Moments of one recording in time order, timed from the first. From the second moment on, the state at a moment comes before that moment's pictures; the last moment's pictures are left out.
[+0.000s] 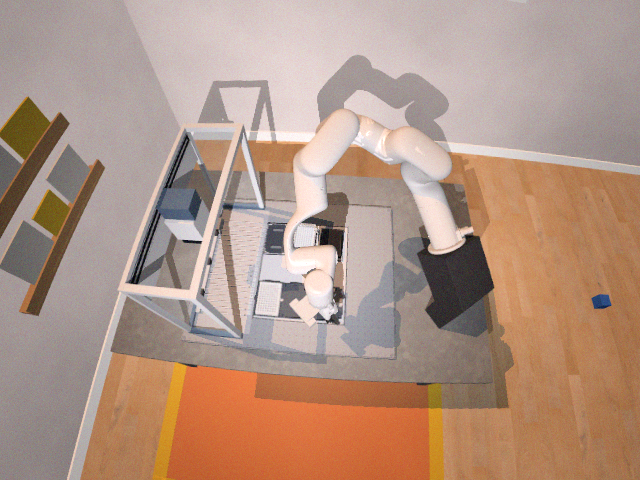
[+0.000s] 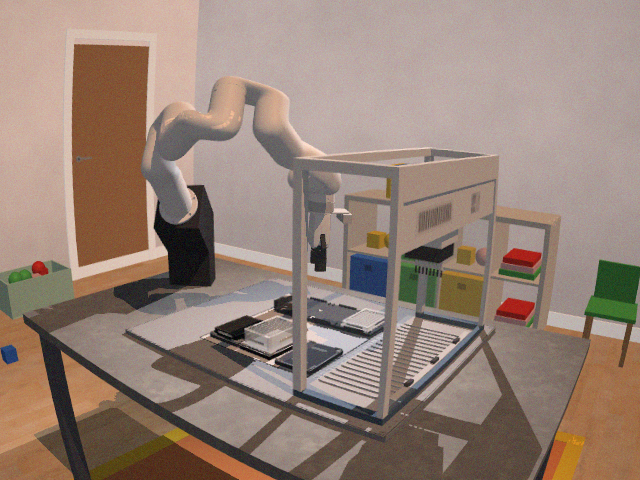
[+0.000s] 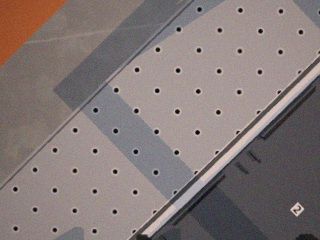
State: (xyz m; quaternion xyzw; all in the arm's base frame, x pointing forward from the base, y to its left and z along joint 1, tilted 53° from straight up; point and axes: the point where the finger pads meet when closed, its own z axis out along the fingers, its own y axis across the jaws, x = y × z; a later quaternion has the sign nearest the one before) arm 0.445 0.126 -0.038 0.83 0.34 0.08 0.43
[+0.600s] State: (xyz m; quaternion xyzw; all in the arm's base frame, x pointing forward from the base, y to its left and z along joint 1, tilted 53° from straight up) arm 0.380 0.080 -0.040 0.89 0.12 0.19 0.40
